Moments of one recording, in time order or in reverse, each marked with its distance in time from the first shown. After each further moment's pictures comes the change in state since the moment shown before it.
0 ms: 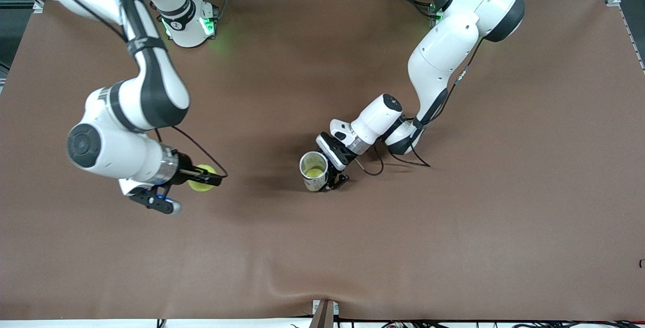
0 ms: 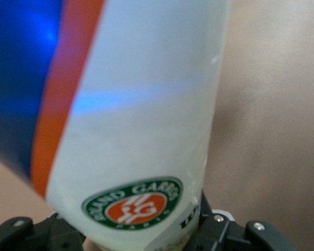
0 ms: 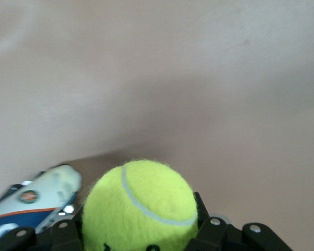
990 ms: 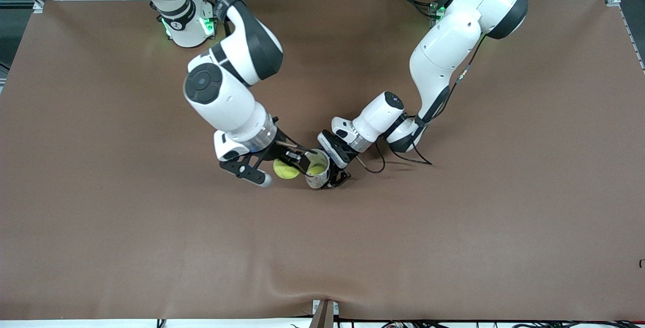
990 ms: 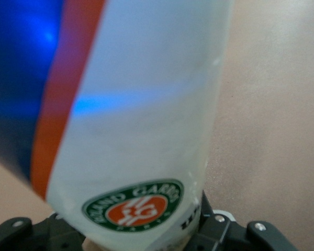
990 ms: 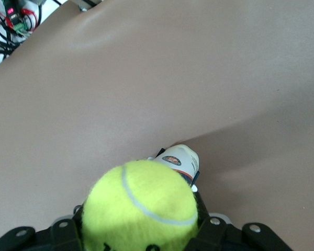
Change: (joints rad) left arm 0.004 -0.015 -0.001 -0.025 0.000 0.000 0.000; right arm 0.294 0.051 -0.001 0.079 -0.032 0.251 0.342
